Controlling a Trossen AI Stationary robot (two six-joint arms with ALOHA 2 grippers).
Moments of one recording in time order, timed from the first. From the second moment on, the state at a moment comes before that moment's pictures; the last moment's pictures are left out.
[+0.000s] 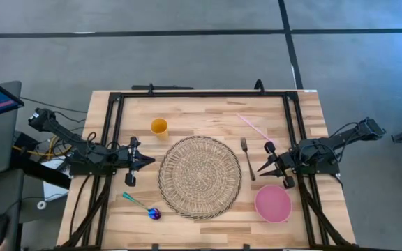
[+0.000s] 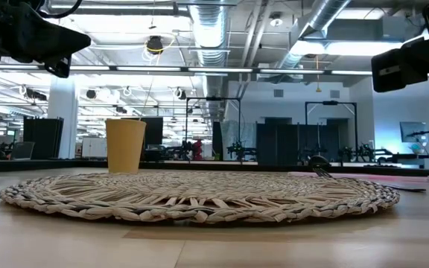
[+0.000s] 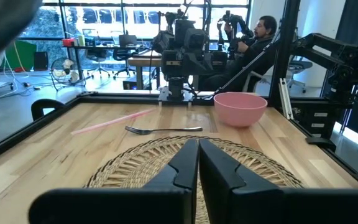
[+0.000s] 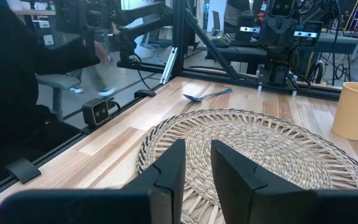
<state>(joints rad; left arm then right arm) -0.57 0.28 0.04 0.41 -0.58 0.02 0.34 0.26 0.01 0.16 -0.05 -0.05</state>
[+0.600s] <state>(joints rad) -0.57 0.28 0.04 0.41 -0.58 0.02 0.32 0.26 0.01 0.26 0.02 -0.06</state>
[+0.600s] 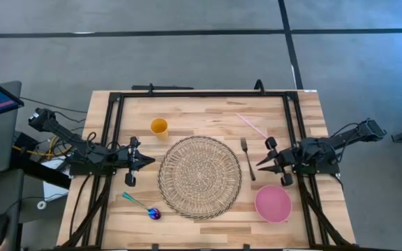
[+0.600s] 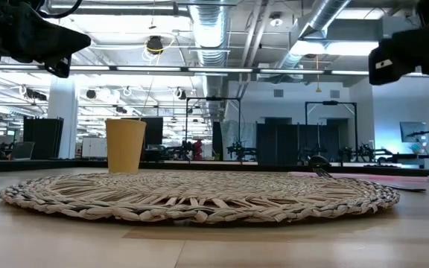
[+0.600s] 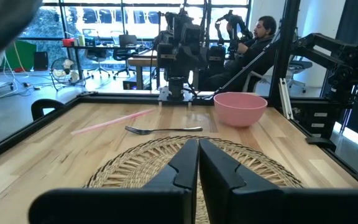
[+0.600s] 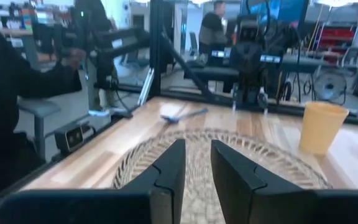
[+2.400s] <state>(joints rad) -0.51 0.69 0.36 0.54 -0.68 0.31 0.74 1.41 0.93 -0.68 0.06 1.38</state>
